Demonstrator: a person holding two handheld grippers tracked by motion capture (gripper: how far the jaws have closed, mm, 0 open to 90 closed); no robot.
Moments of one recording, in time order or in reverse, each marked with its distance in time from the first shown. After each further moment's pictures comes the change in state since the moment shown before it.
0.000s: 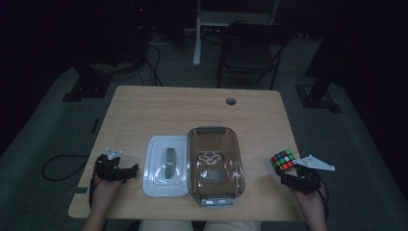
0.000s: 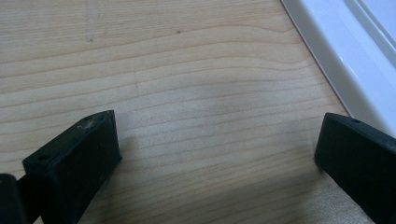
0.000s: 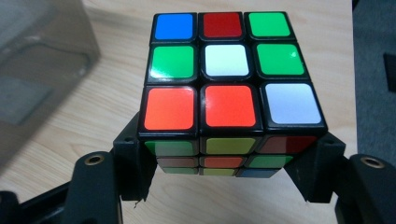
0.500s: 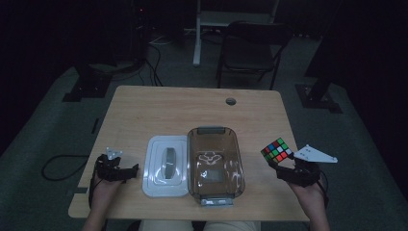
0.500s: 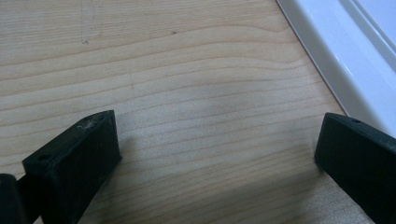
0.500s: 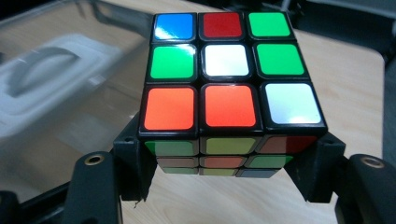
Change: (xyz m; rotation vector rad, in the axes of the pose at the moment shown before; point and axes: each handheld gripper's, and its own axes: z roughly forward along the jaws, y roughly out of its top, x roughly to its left) left arm 0.000 0.000 0.000 0.000 -0.011 0.012; right arm 0.027 0.050 -0.026 -0.116 0.141 -0.124
